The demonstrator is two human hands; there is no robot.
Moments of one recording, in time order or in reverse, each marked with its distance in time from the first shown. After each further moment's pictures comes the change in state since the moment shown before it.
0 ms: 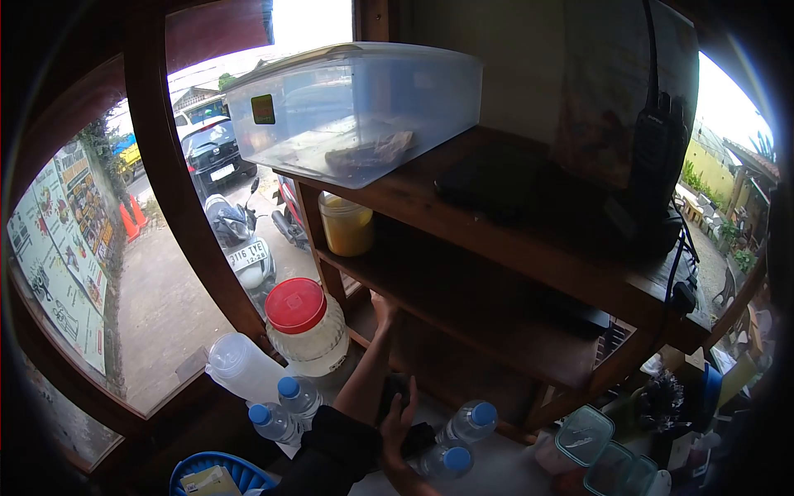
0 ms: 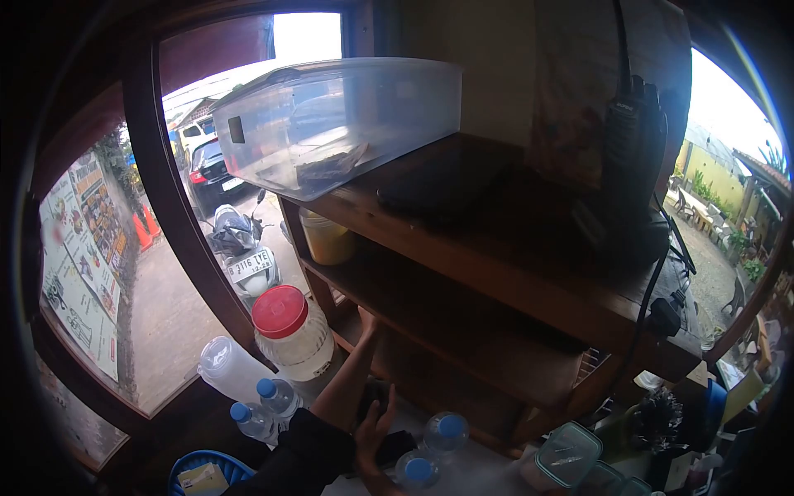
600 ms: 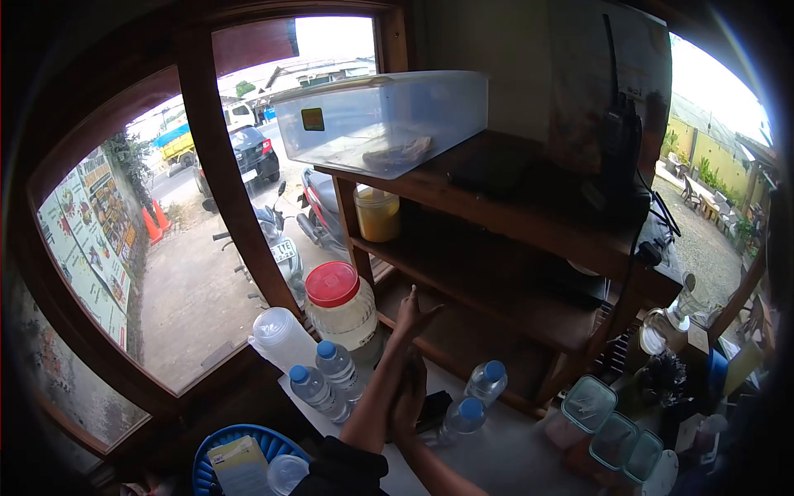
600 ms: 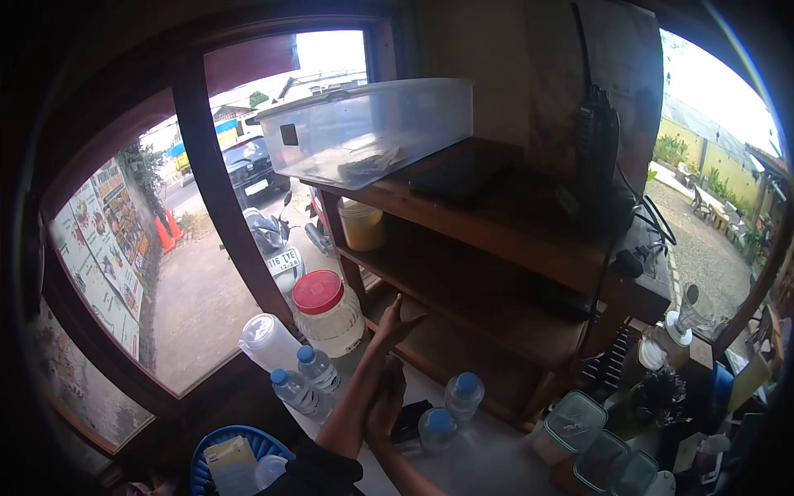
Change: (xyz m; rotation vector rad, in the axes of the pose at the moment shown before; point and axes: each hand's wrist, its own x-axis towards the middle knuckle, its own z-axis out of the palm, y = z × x) left_hand -0.106 0.178 -0.051 0.443 -0.314 -0.056; right_hand -0.032 -0.048 0.003 0.110 -0.206 -0.030
